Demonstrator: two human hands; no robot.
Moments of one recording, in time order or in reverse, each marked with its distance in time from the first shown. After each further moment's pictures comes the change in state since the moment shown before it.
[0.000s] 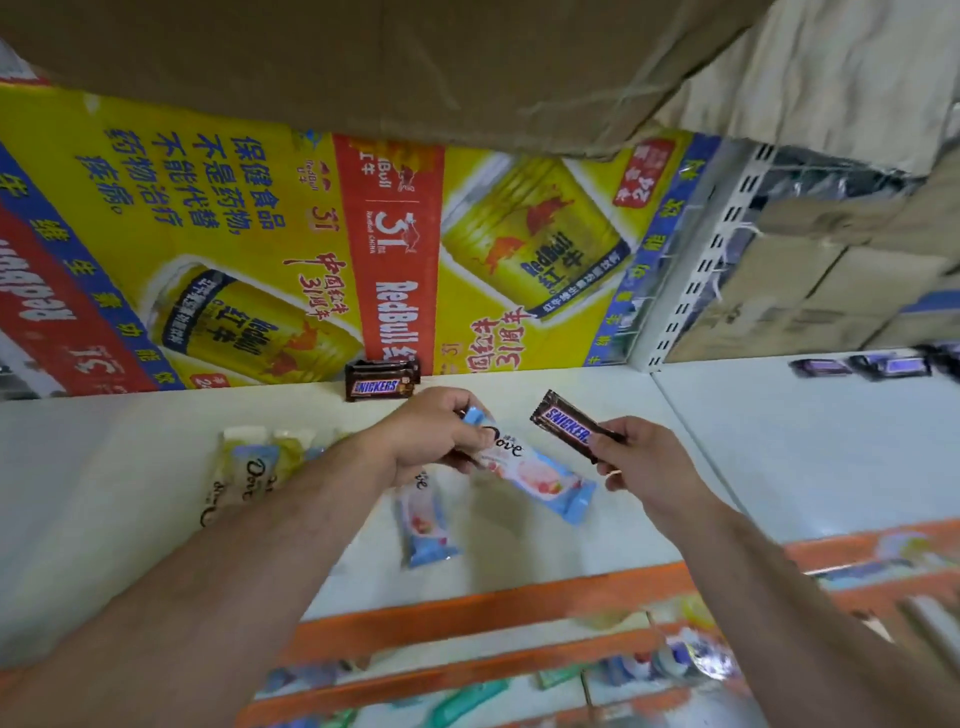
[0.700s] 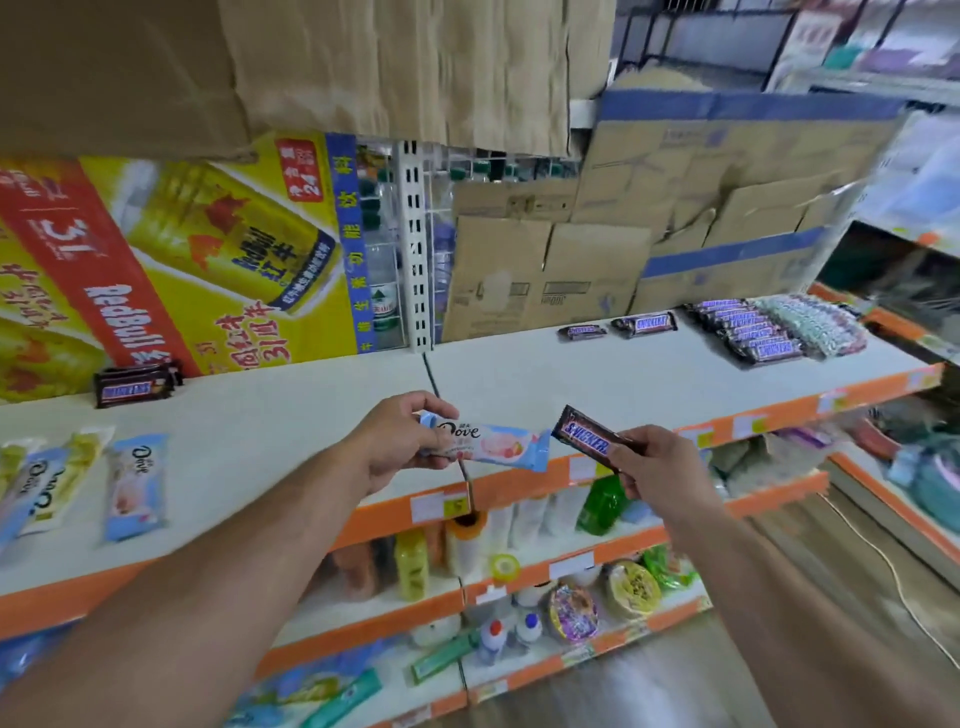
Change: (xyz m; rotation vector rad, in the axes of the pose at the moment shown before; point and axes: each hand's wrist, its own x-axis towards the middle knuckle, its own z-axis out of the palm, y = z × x) left_hand 0.029 0.053 0.296 -0.052 0.053 0.015; right_hand -0.081 0.078 -0.329 -0.033 0.270 -0.001
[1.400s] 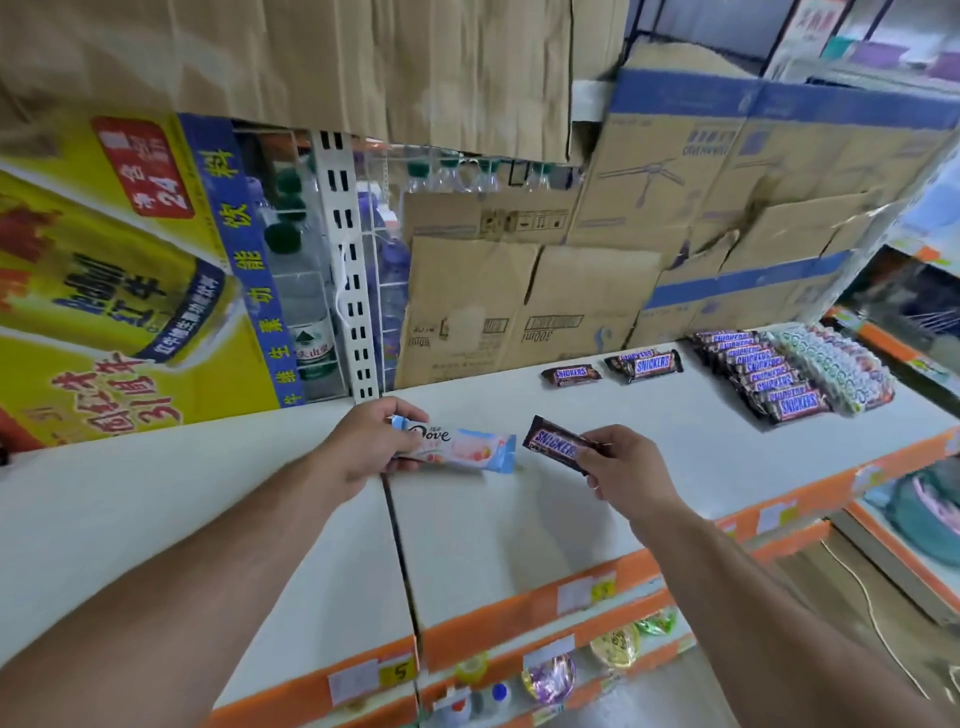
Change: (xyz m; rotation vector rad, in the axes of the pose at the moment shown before) left_hand 0.174 0.017 -0.001 0.008 0.075 -0.056; right_hand 0.176 0.001 0.029 -0.130 0.012 0.065
